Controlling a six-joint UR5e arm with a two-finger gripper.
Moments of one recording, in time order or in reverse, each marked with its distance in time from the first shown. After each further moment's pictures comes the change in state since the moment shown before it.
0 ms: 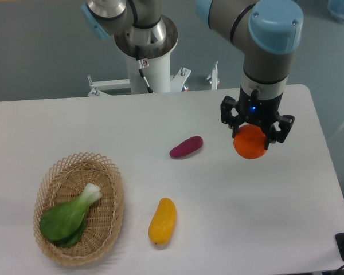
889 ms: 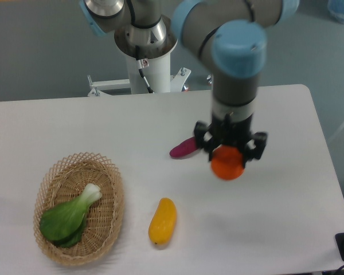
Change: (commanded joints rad) arm -0.247 -0.081 -0.020 0.183 0.041 -0.617
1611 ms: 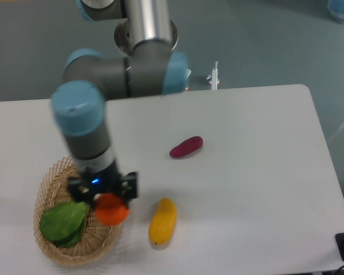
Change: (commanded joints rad) arm -0.356 -0.159 -0.008 0.219 0.005 -0.544
